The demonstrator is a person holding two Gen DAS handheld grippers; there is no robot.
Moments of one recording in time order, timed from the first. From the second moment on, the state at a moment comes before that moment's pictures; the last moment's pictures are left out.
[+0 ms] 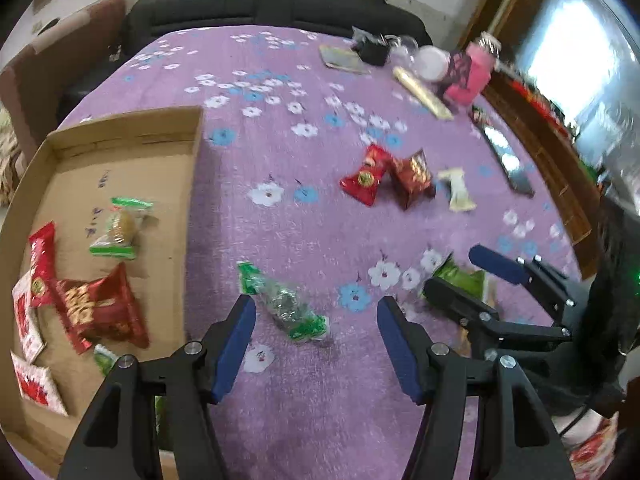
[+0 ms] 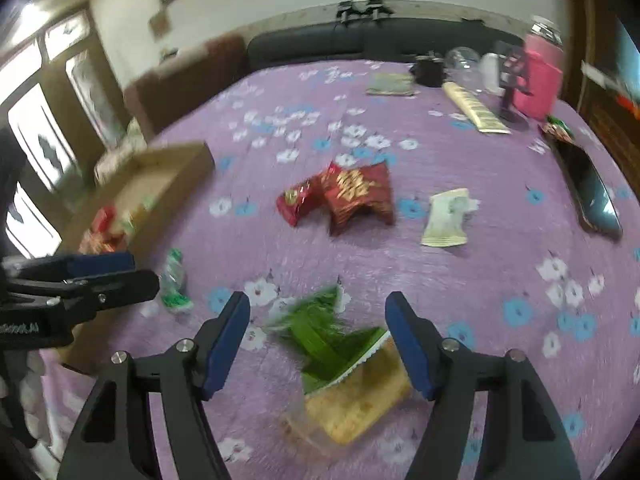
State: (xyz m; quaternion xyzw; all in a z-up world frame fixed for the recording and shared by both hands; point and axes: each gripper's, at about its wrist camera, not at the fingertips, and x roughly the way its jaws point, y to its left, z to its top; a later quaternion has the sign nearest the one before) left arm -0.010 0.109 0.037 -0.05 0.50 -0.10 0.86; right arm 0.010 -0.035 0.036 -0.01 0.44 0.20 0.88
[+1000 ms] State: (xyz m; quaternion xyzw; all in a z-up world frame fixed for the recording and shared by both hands) left arm -0.041 0.235 0.108 -0.10 0.41 -0.02 0.91; right arm -0.013 0.012 0.095 0.02 0.40 0.27 0.88
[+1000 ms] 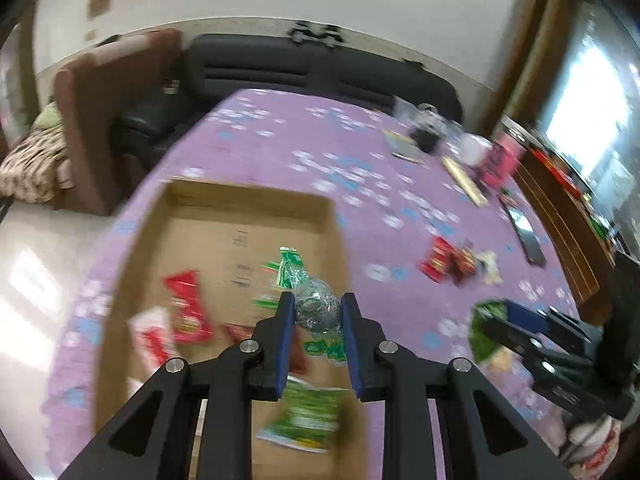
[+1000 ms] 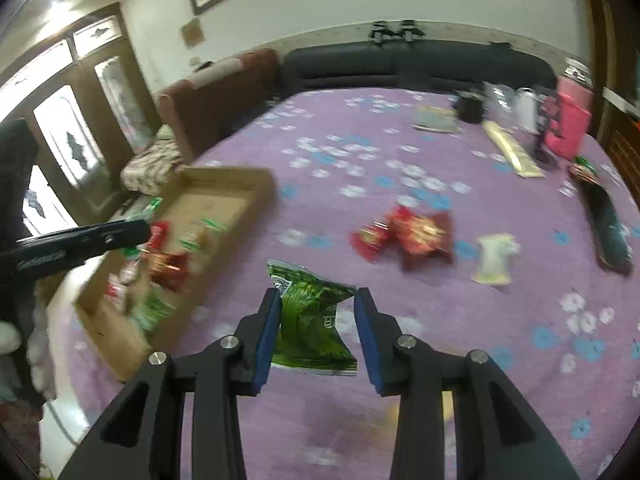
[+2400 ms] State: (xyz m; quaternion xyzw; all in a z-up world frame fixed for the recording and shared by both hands) left arm -0.080 0.244 0.133 -0.16 0.35 -0.08 0.92; right arm 0.015 -0.002 0.103 0.10 0.42 0.24 0.87
